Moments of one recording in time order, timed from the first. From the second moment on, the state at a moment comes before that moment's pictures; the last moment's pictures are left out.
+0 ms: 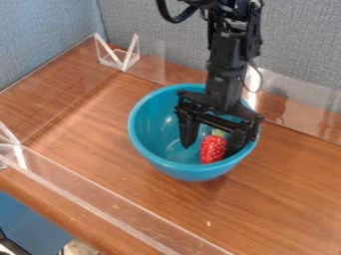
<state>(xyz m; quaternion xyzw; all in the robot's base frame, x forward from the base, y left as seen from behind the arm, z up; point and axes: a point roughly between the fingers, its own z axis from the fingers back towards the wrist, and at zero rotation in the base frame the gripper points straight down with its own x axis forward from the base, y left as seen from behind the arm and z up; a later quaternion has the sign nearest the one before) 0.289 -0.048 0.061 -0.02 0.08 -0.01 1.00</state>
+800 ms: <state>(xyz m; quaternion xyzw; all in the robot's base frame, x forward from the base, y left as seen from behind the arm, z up) 0.289 -0.054 0.059 -0.02 0.07 -0.01 1.00</state>
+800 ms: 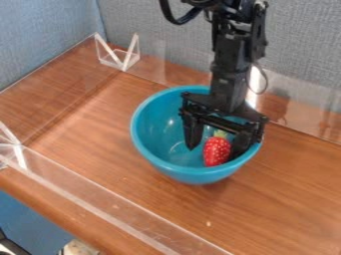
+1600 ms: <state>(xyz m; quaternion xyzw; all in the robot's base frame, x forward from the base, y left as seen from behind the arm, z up) 0.283 -0.078 0.065 -0.02 0.06 -0.03 1.00</state>
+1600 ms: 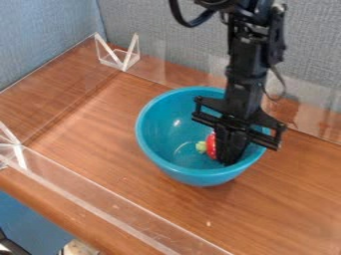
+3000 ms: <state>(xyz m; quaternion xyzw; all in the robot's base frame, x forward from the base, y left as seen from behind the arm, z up) 0.276 -0.137 0.061 -0.02 0.05 -0.09 0.99</state>
